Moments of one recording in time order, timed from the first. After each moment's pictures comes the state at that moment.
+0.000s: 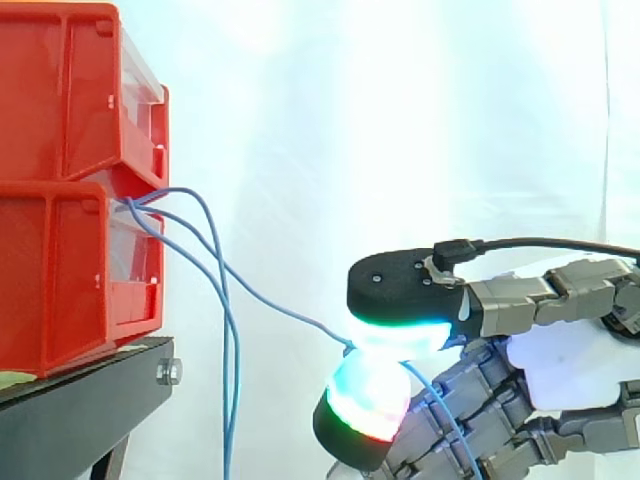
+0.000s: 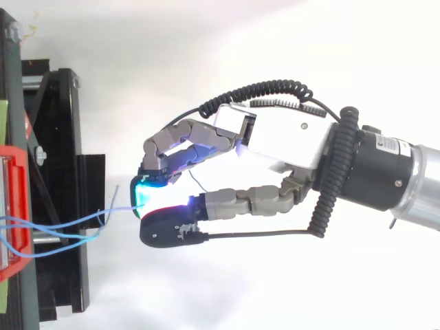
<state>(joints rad) 0.23 -2.31 -1.20 -2.96 -1.06 -0.16</state>
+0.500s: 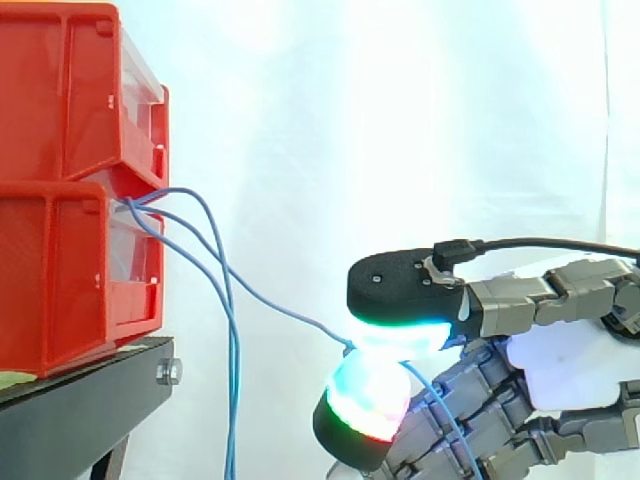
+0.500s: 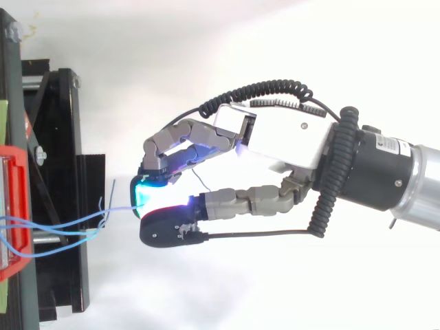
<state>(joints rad) 0.23 -2.31 -1.20 -2.96 -1.06 -0.16</state>
